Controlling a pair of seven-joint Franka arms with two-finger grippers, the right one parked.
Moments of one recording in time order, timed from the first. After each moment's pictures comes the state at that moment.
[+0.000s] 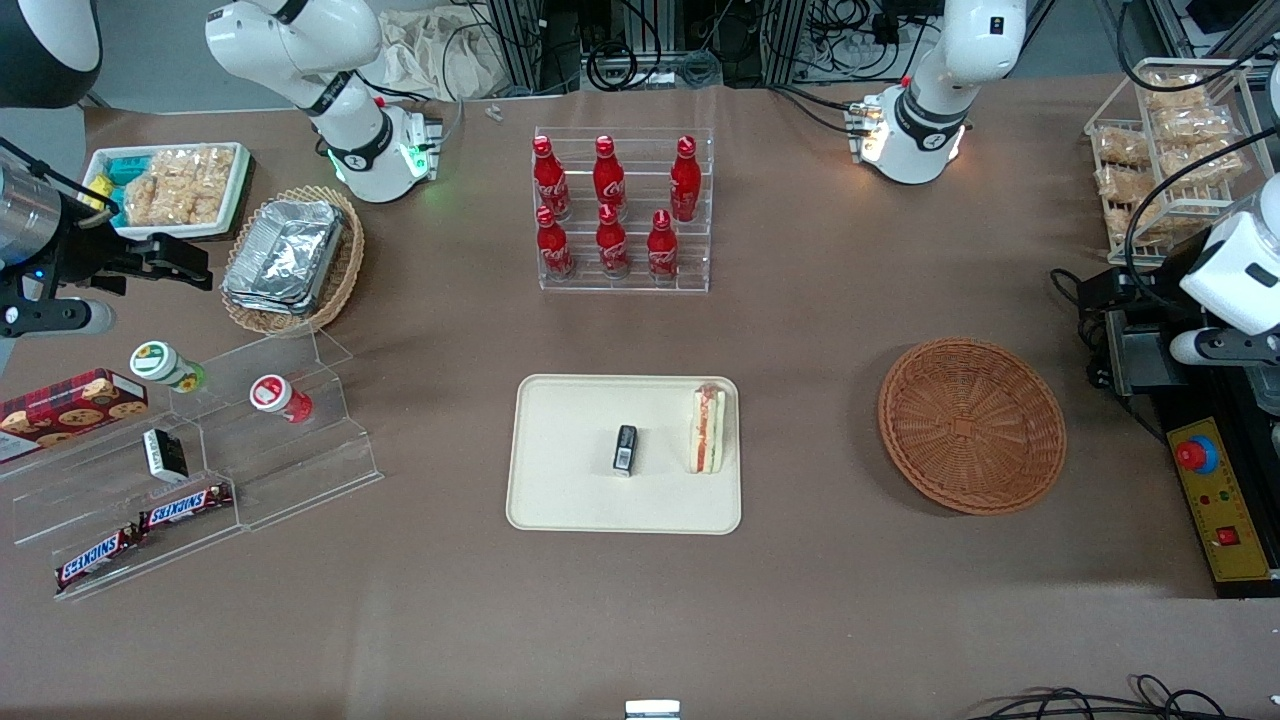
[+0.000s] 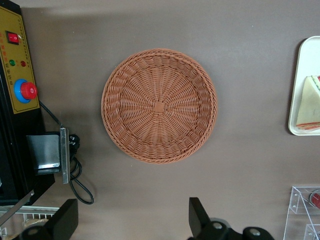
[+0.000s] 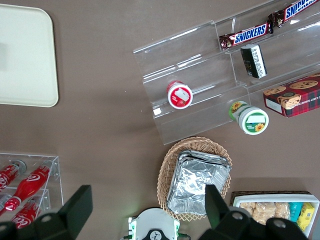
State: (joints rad) arm 1.33 0.30 -1.53 -1.63 0.30 1.59 -0.17
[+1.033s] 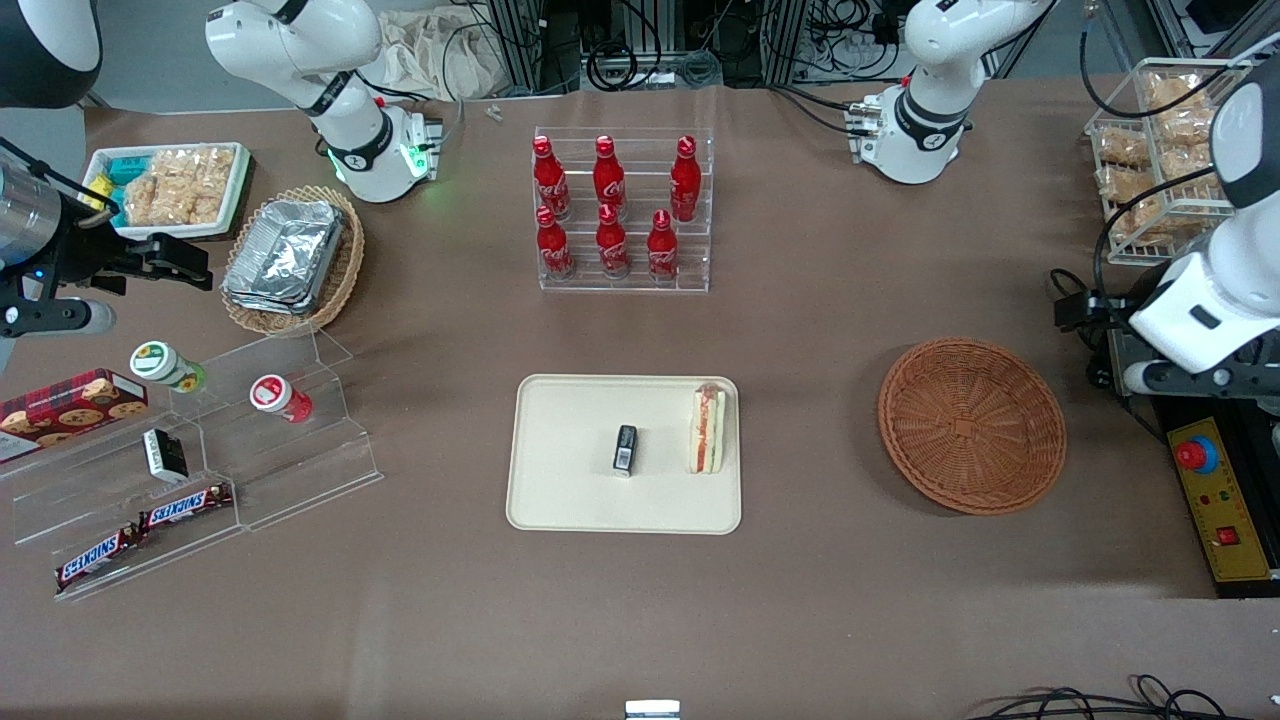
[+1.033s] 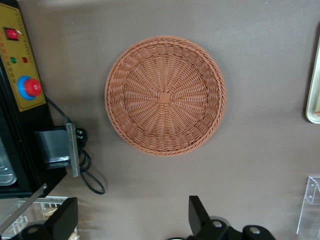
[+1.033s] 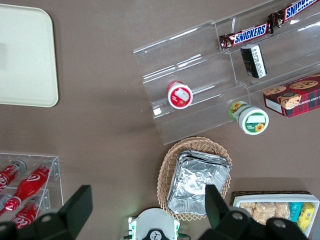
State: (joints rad) arm 0.39 0.14 -0.48 -1.54 0.14 1.53 0.00
